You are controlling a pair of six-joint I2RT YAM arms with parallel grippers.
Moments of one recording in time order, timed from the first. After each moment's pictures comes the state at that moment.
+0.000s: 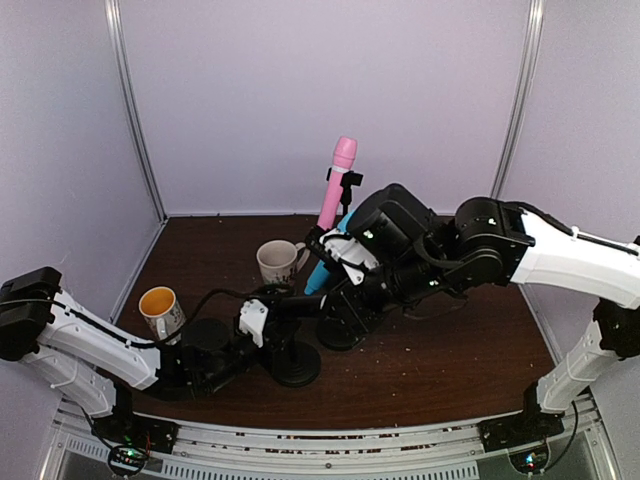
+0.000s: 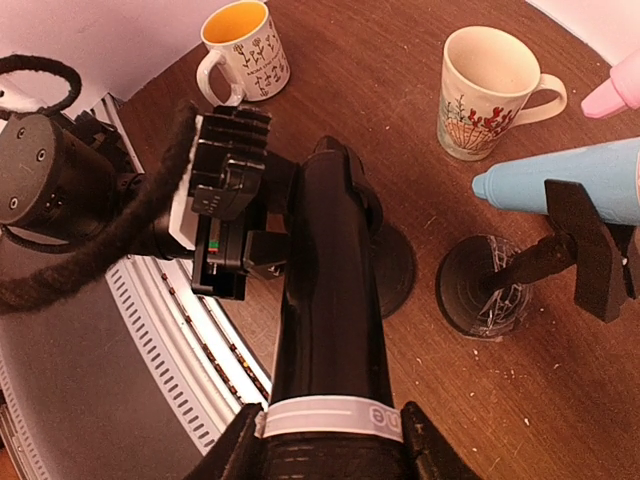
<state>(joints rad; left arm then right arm) -1.28 1.42 0.42 0.85 -0.52 -0.06 1.27 1.57 1.61 -0.91 0.11 0.38</state>
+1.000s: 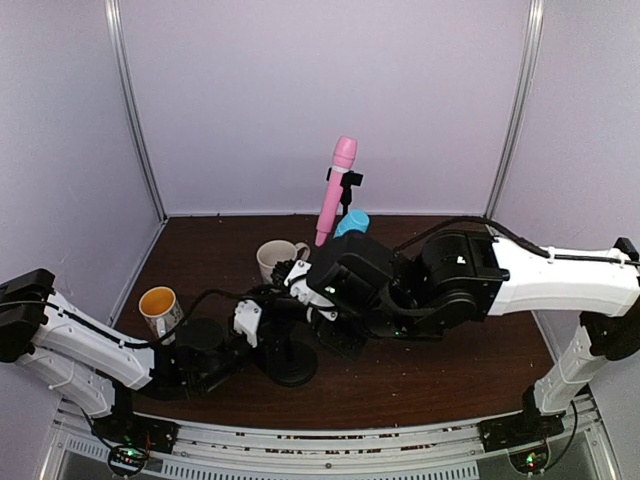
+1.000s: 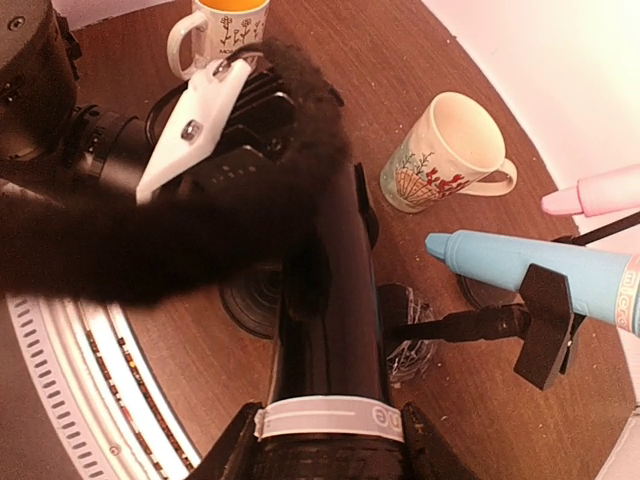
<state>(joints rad) -1.27 1.38 0.39 0.83 -0.51 -0.07 1.40 1.66 1.64 -0.89 0.45 0.10</state>
